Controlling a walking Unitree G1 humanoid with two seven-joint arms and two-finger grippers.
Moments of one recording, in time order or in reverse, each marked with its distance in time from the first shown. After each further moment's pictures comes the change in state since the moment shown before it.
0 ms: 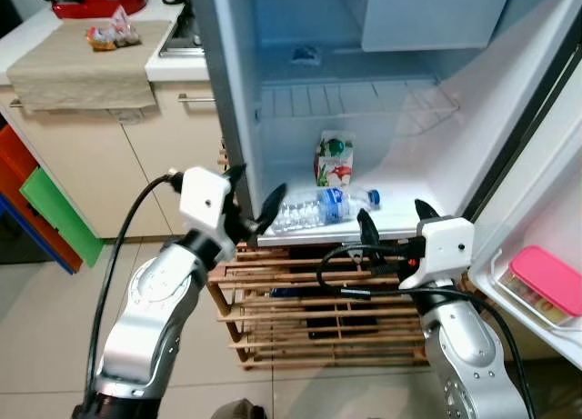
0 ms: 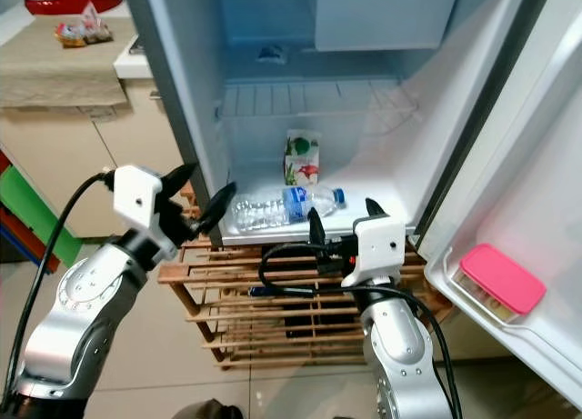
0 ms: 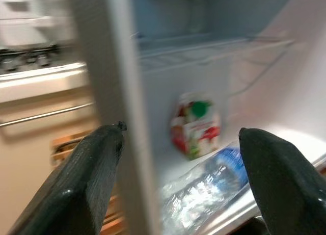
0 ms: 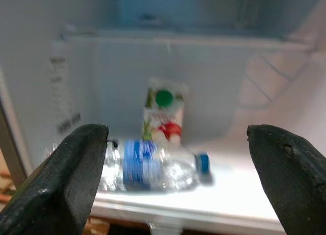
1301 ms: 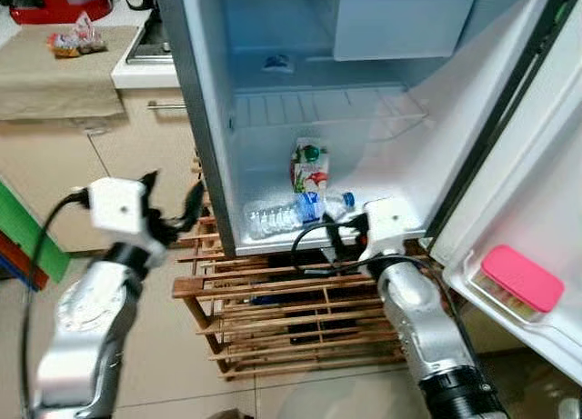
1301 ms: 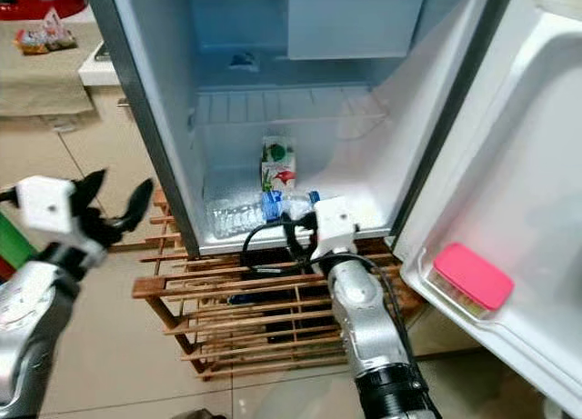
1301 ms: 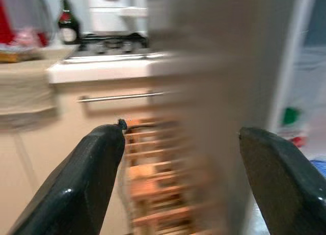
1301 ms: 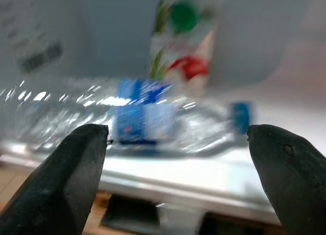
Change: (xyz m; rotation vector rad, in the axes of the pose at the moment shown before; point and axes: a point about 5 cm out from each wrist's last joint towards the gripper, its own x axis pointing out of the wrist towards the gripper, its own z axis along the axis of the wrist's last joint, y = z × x) left arm -0.051 0.061 0.013 0.001 0.026 0.290; right arm 0.067 0.038 -0.052 0.062 0.247 0.172
